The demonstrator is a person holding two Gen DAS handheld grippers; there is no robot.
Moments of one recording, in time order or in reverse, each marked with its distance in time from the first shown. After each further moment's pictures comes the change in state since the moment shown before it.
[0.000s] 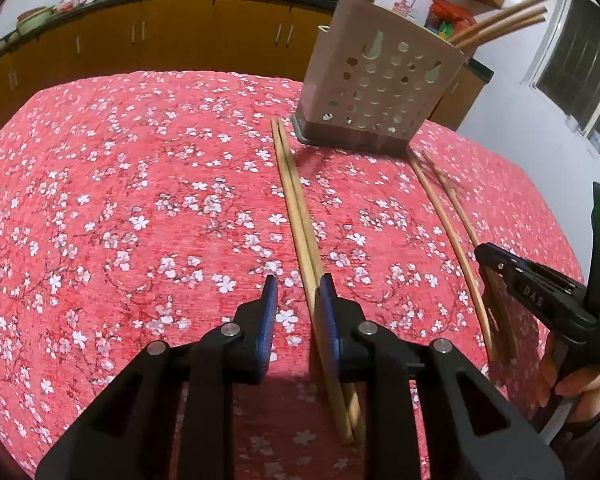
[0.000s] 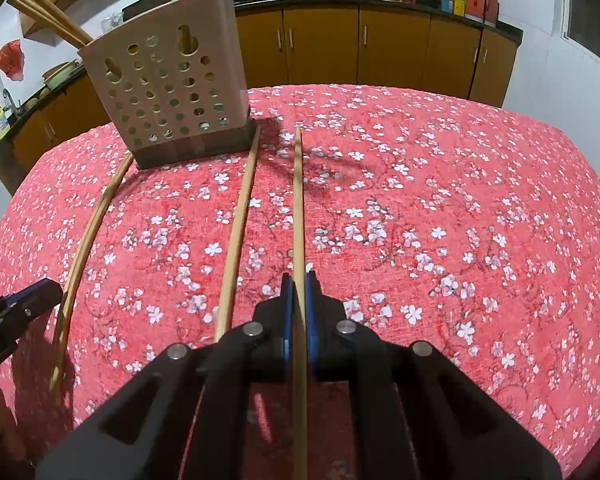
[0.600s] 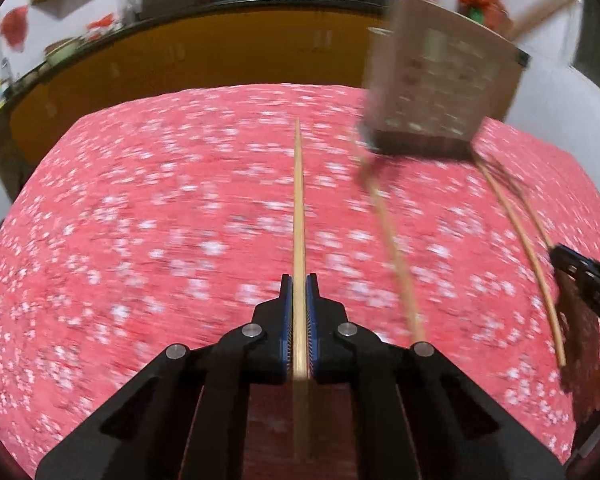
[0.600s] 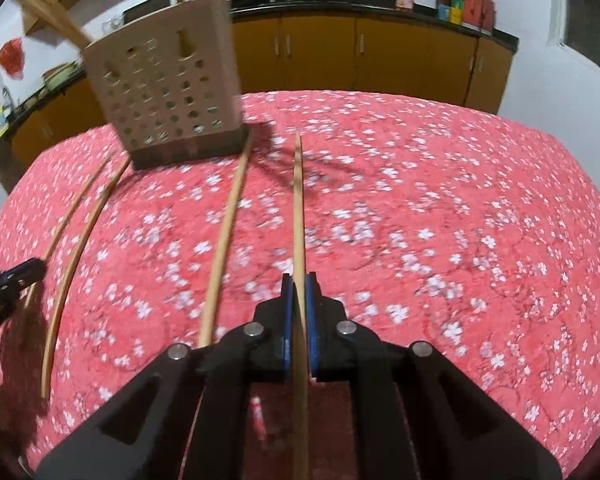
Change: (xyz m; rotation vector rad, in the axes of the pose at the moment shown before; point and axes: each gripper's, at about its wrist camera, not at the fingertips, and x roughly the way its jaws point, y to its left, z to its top) left arm 0.002 0.031 0.010 0.020 -0.028 0.232; right arm -0.002 -0.012 -0.003 0.006 -0.029 -0.023
